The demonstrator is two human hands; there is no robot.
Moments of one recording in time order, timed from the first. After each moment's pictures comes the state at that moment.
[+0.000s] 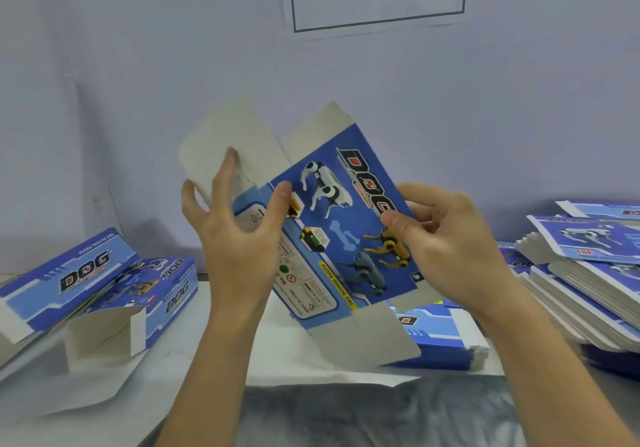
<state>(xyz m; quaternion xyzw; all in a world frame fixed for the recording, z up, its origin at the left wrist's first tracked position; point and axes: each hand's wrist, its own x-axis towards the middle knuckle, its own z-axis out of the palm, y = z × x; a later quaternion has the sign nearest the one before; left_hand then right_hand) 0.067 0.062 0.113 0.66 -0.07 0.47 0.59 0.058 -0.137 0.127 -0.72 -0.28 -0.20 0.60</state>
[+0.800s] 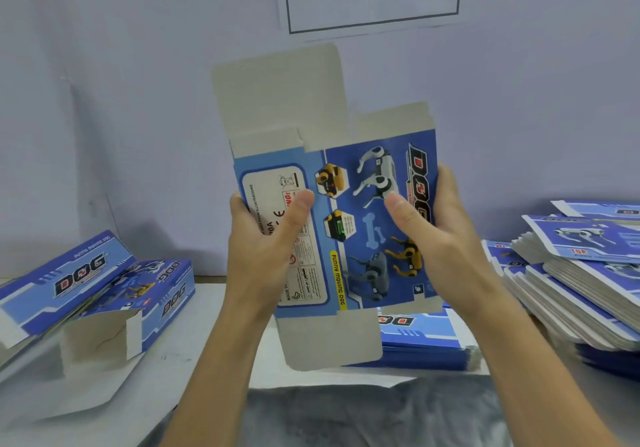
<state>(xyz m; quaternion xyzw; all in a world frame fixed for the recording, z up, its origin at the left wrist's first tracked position) 0.067 0.050 0.112 0.64 -0.14 0.33 0.68 0.060 -0.139 0.121 -0.67 -0.26 -0.24 0.65</state>
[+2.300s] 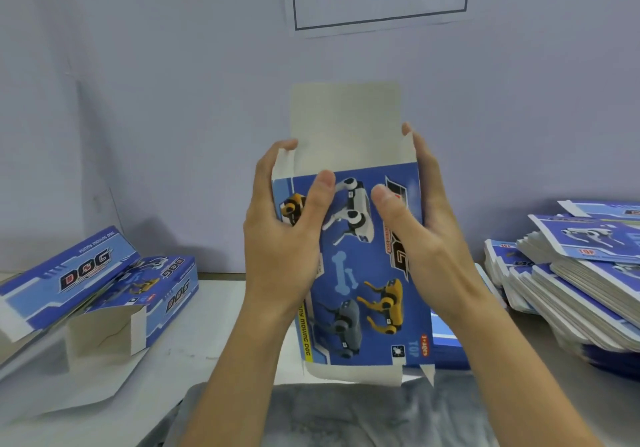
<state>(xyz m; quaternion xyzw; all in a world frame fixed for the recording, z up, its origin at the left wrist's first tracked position) 0.051 0.028 0.126 0.61 -0.22 0.39 0.66 0.060 -0.115 0.119 -0.66 -0.32 -0.29 0.61</state>
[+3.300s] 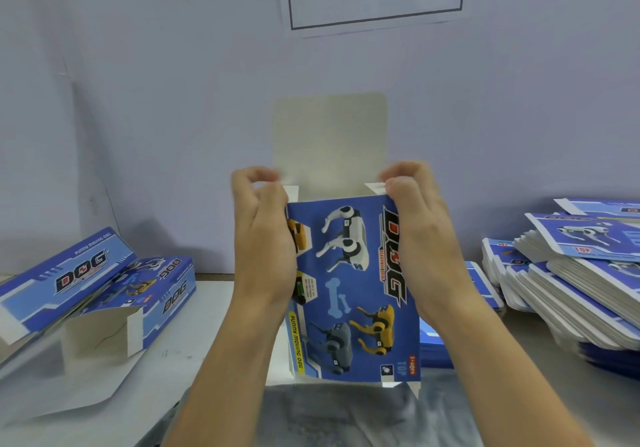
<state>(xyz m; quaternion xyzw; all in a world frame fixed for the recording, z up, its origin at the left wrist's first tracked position) 0.053 0.037 0.128 0.61 -0.11 0.33 0.71 0.055 -0.106 0.128 -0.63 -0.23 -0.19 0.71</state>
